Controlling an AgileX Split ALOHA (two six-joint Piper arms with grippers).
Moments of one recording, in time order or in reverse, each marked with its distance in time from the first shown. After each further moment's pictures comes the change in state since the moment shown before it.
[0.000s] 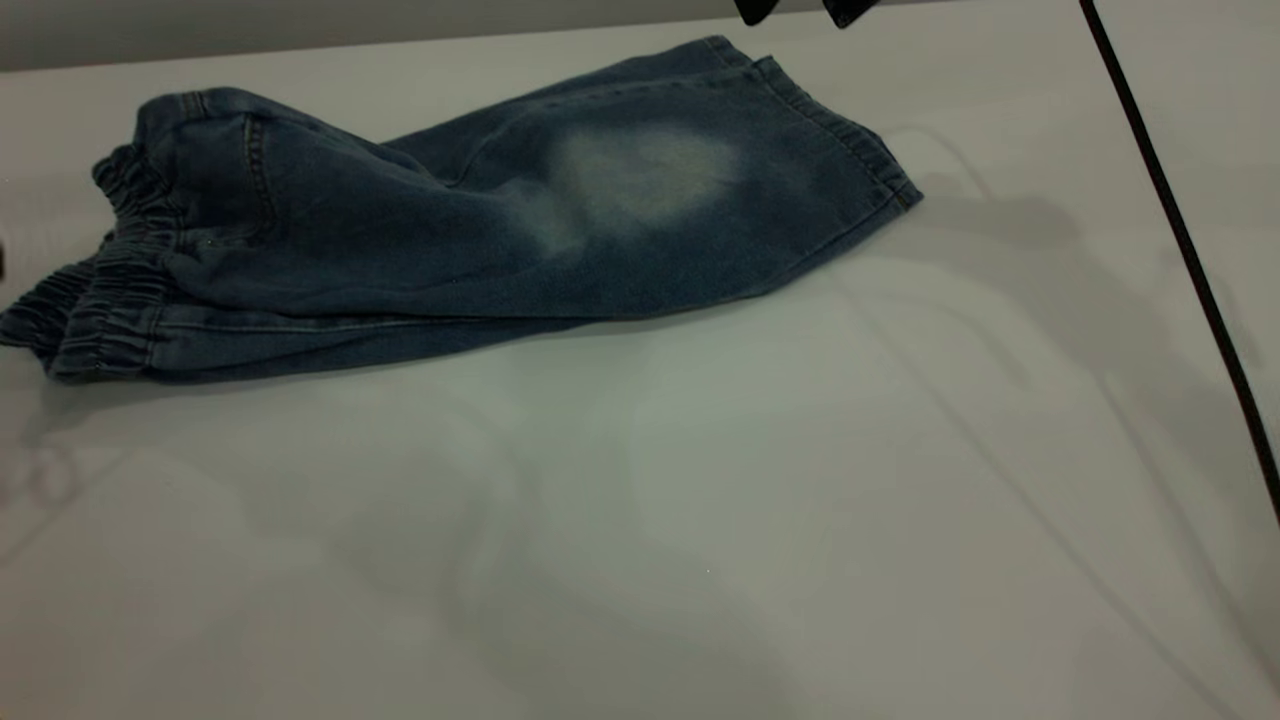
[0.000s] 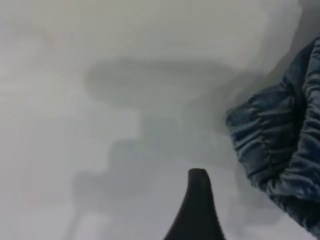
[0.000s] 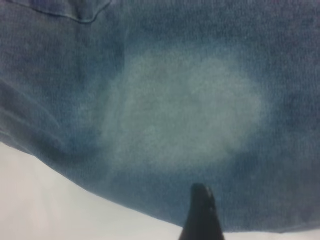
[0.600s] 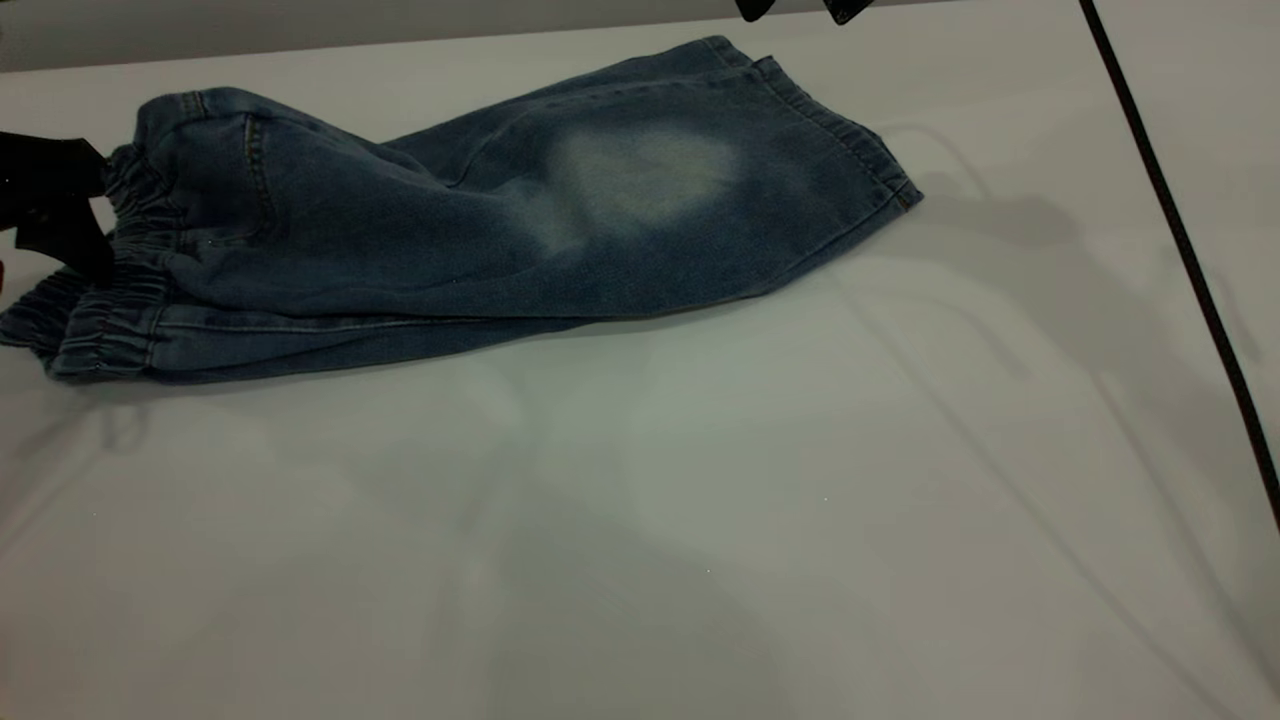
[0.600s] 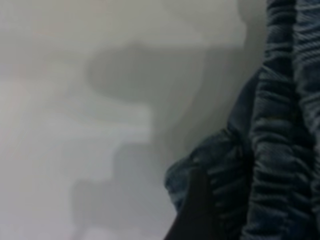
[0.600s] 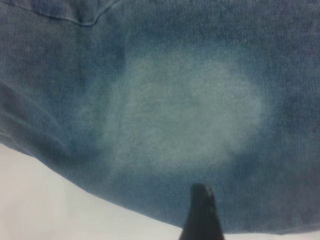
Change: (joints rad) left arm -0.091 0.153 -0.117 -0.017 -0.009 0.053; right arm 0.000 0.000 0.000 0.002 -0.001 0.000
